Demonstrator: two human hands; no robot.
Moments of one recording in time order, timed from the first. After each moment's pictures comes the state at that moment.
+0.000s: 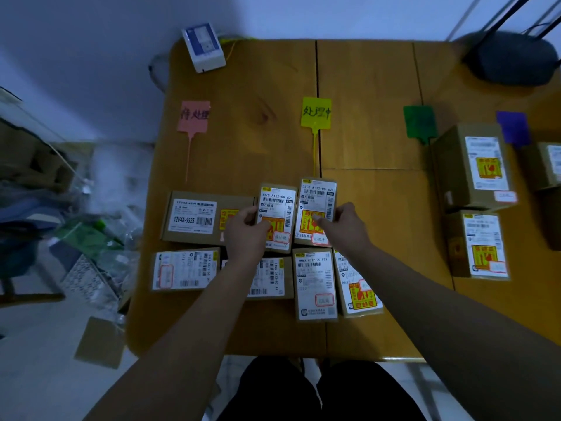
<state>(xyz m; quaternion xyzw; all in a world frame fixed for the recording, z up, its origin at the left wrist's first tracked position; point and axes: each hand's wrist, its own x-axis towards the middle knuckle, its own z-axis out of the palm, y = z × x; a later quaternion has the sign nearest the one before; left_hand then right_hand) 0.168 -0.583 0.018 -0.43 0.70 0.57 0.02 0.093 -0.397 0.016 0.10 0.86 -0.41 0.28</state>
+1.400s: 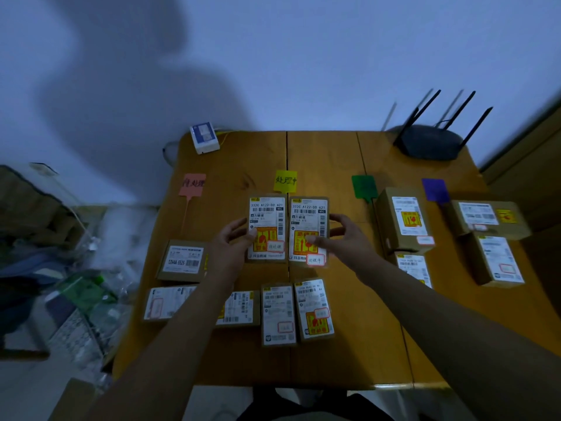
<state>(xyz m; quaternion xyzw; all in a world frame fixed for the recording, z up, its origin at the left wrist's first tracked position) 0.167 -0.545 0.150 -0.32 0.63 0.70 -0.05 0.074 -0.302 0.155 0.01 0.79 -0.56 0.26</state>
